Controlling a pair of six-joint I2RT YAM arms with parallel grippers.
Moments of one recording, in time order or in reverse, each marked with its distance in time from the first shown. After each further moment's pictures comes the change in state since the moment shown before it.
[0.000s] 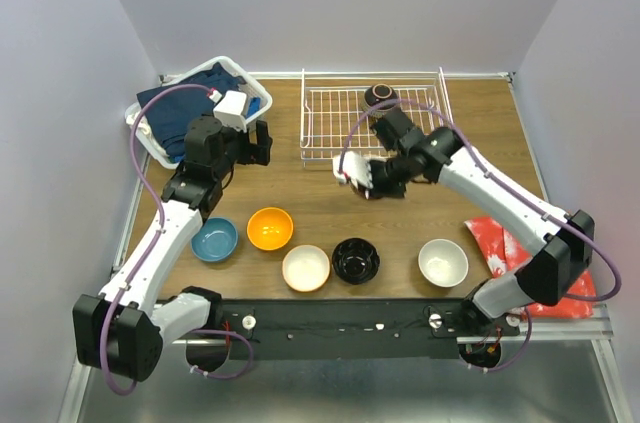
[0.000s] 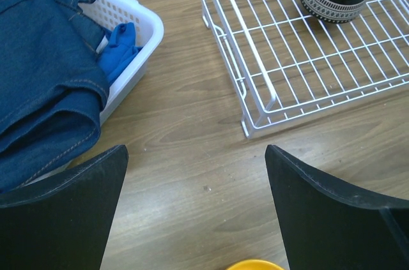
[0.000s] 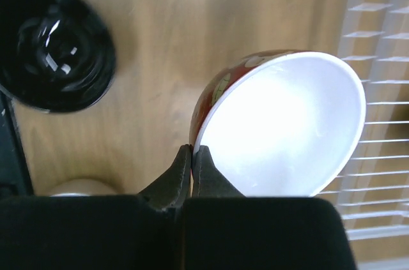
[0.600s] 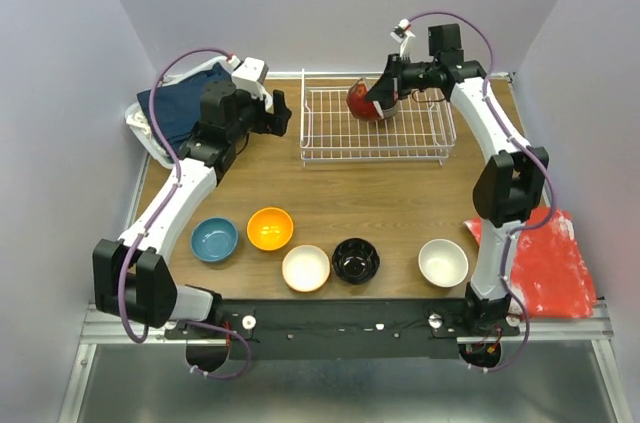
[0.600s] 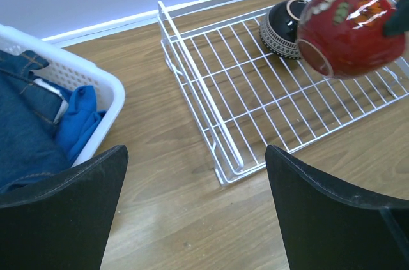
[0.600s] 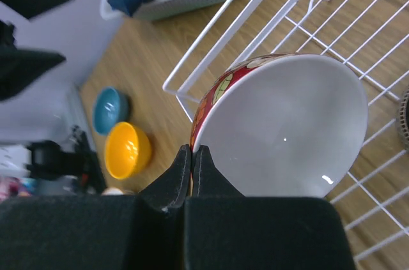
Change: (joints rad) left arm -0.011 0.271 0.264 0.035 0.119 -0.008; right arm -0.473 0.538 0.644 0.401 -0.622 0.973
